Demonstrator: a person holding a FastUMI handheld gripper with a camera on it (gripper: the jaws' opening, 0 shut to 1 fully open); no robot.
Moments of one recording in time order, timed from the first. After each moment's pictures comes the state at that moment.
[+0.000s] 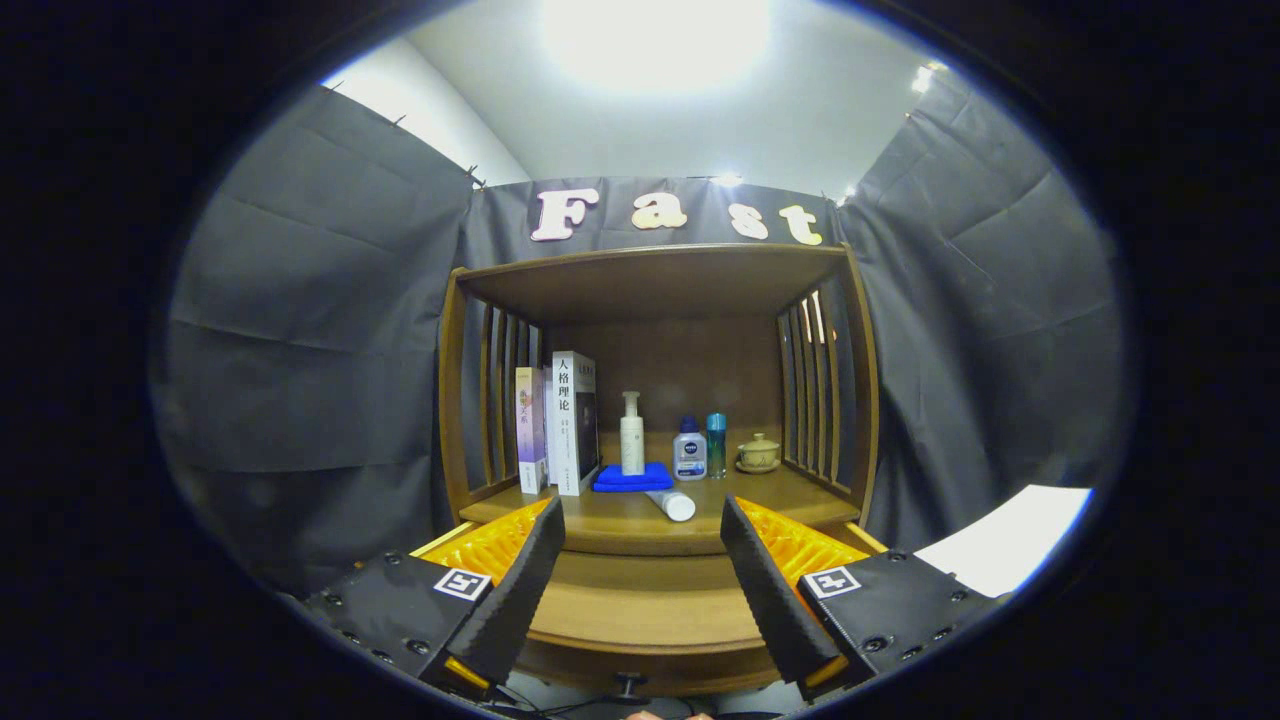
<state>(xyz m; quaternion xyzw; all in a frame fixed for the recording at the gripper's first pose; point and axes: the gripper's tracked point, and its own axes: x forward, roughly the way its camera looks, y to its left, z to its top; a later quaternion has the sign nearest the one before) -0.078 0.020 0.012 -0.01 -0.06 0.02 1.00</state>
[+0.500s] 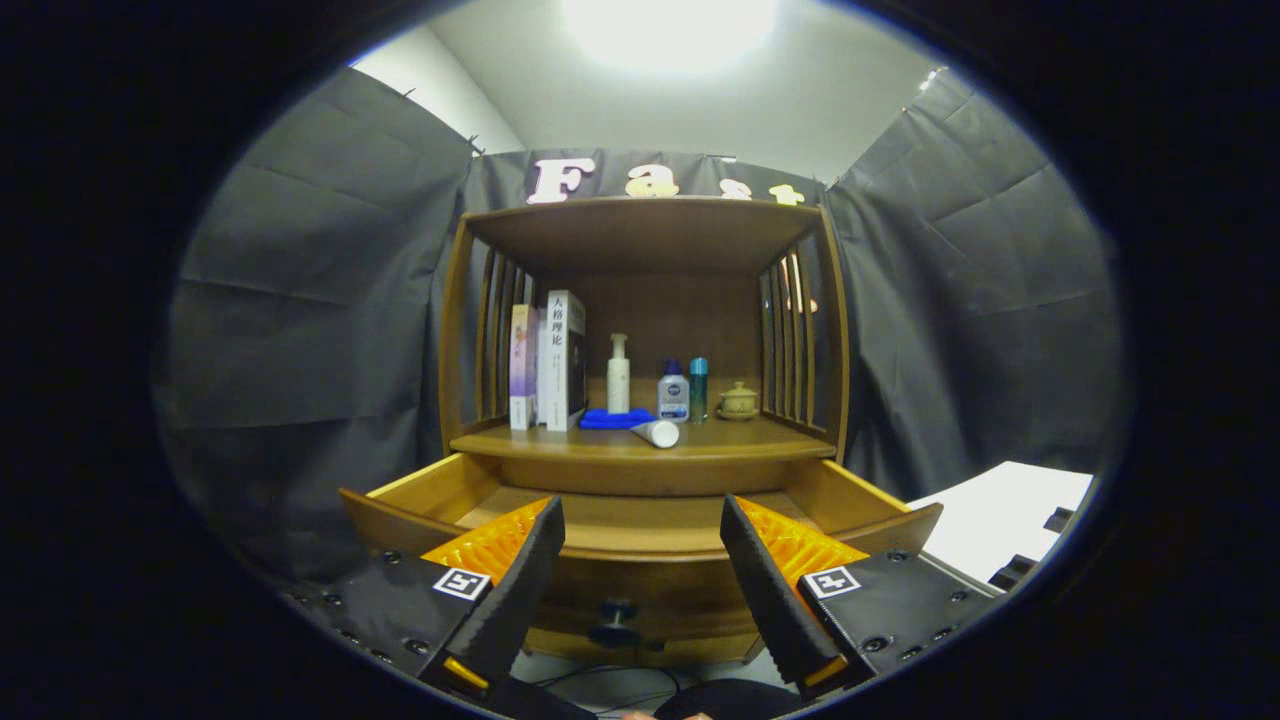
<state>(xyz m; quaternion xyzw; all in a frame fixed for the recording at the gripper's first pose) -0.115 0.031 -0.077 -0.04 0.00 0.01 1.00</state>
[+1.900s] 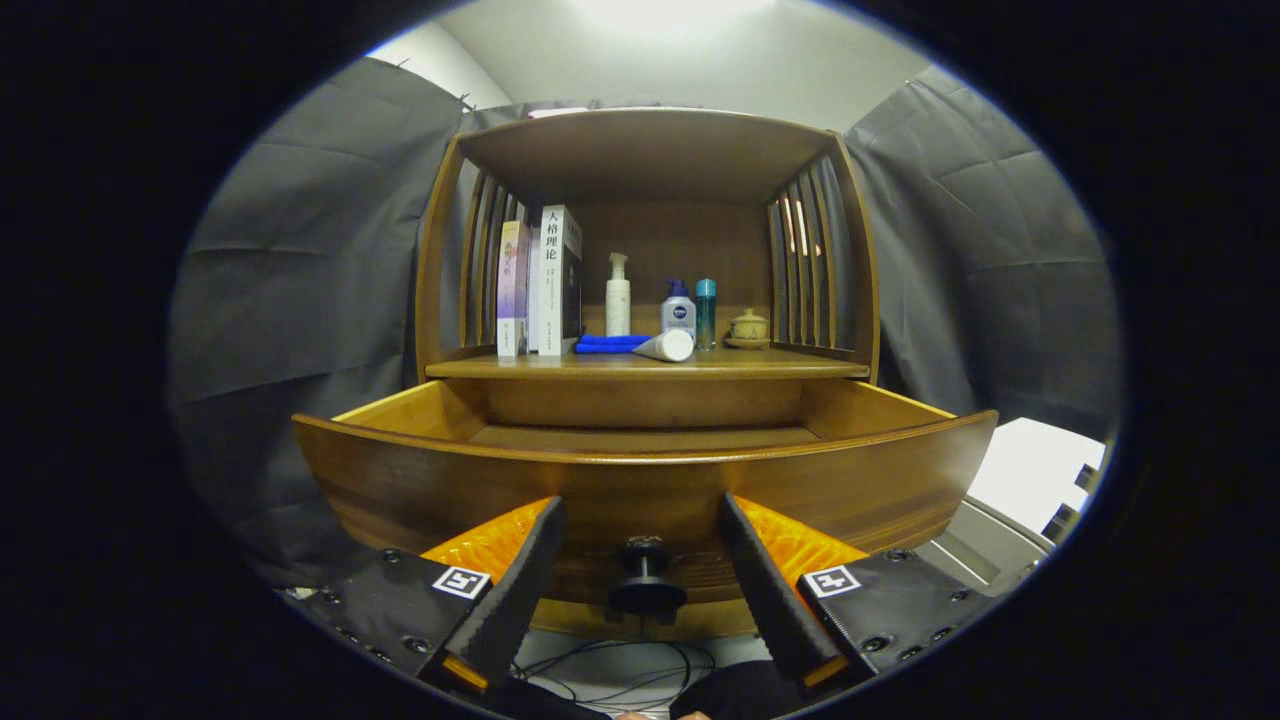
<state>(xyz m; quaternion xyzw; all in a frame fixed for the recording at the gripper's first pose) -0.053 0.028 -0.145 -0.03 0.05 -0.02 1.00</state>
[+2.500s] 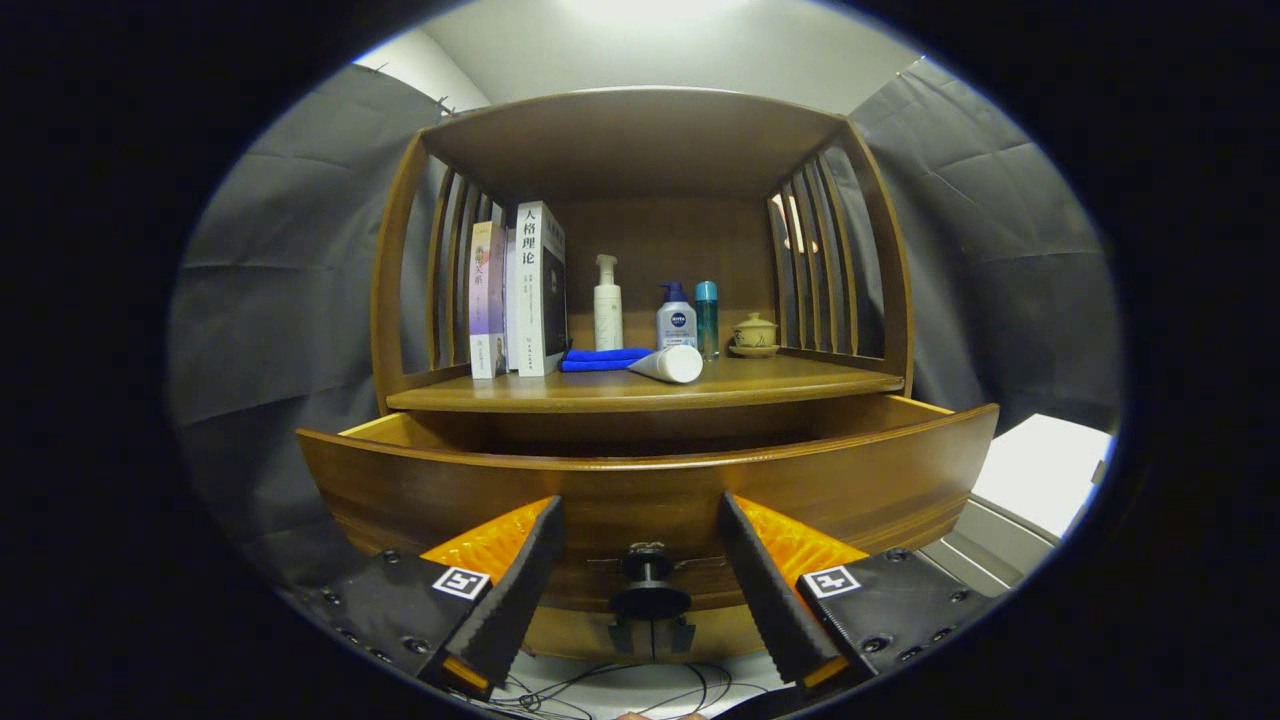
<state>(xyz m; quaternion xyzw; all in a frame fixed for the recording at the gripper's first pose) 0.022 0.033 -0.130 -0.01 0.05 -0.03 1.00</state>
